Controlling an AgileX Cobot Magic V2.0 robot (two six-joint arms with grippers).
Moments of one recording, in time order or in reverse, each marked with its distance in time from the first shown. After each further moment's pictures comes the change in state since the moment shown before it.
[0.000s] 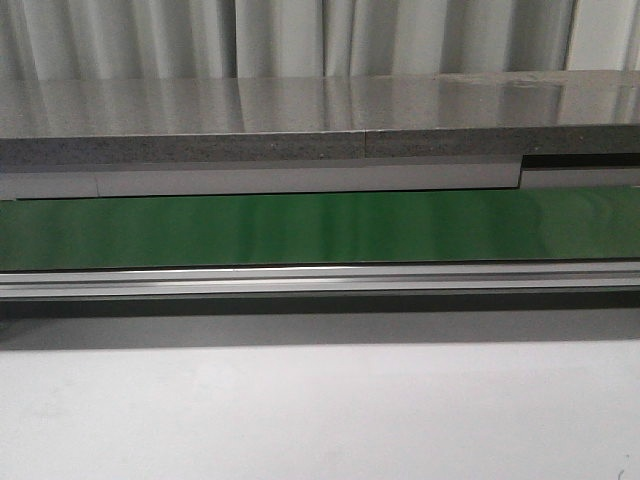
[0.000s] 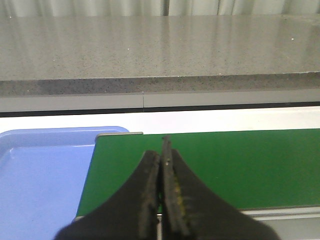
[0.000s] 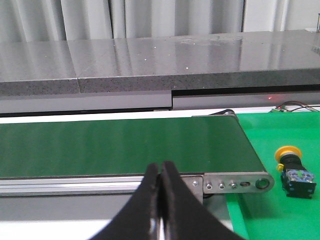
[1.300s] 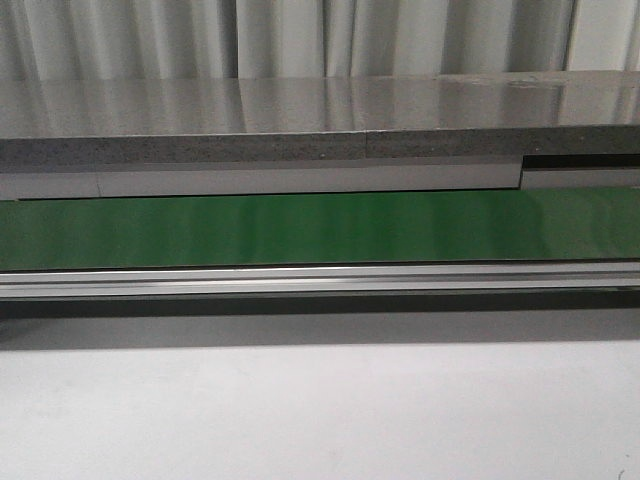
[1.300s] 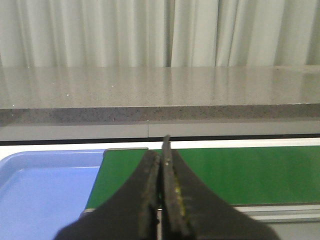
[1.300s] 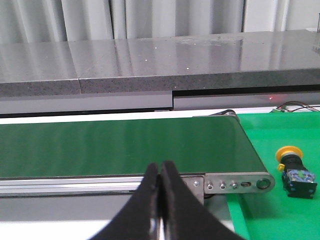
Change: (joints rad) left arm 0.000 -0.499 0.306 0.315 -0.046 -0.313; right arm 0.000 0.000 0.000 -0.002 0.000 0.005
